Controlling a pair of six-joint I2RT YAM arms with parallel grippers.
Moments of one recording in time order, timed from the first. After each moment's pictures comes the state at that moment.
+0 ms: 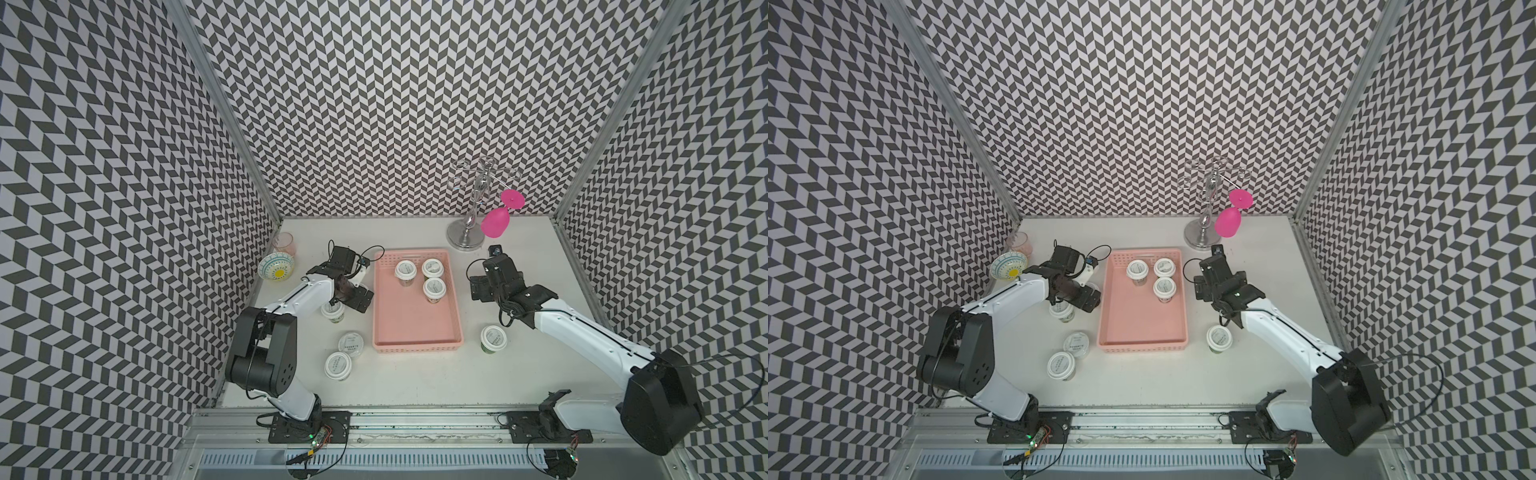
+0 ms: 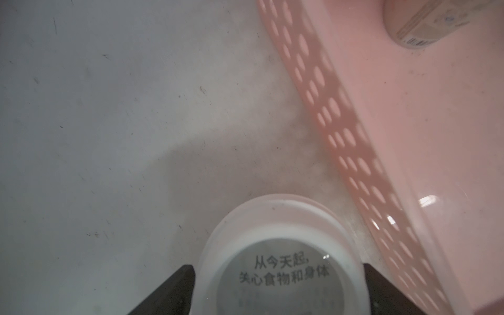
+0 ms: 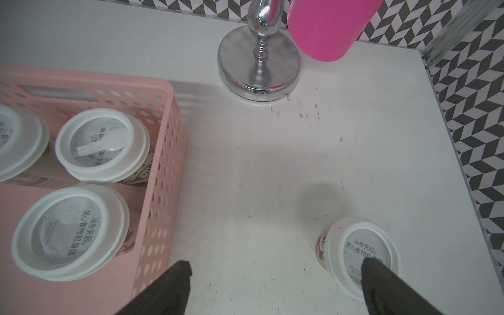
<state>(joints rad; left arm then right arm) -0.24 1.61 1.04 -0.60 0.07 0.24 0.49 1.32 0.91 -0.41 0.43 0.27</state>
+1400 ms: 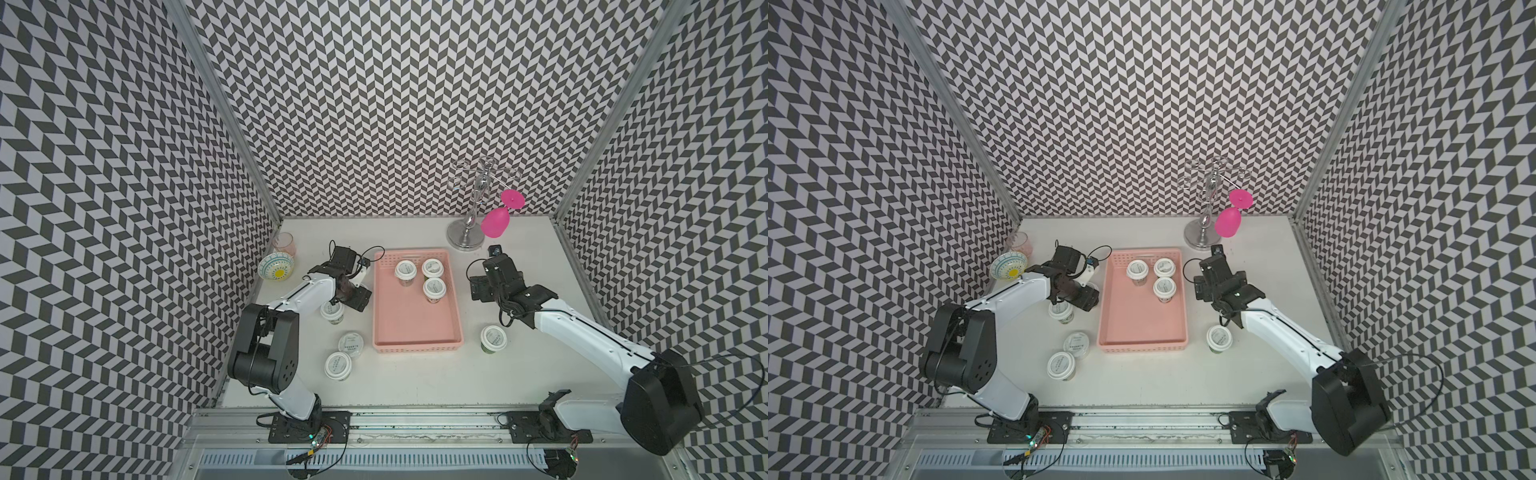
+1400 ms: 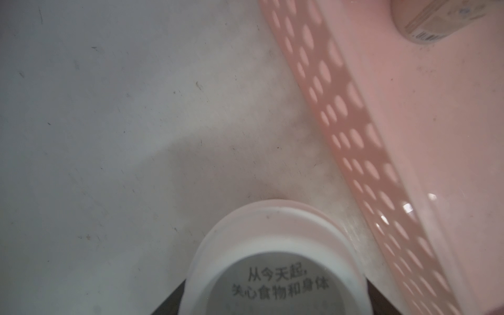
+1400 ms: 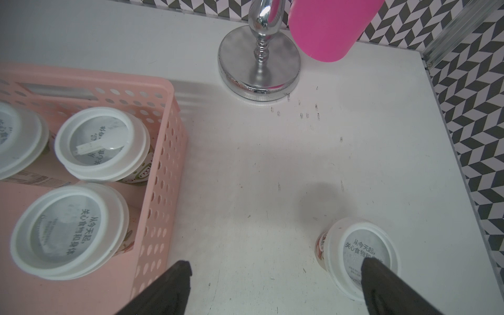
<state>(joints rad) -0.24 1.63 1.04 -0.60 0.07 0.24 0.49 1.32 0.91 -0.41 0.43 0.26</state>
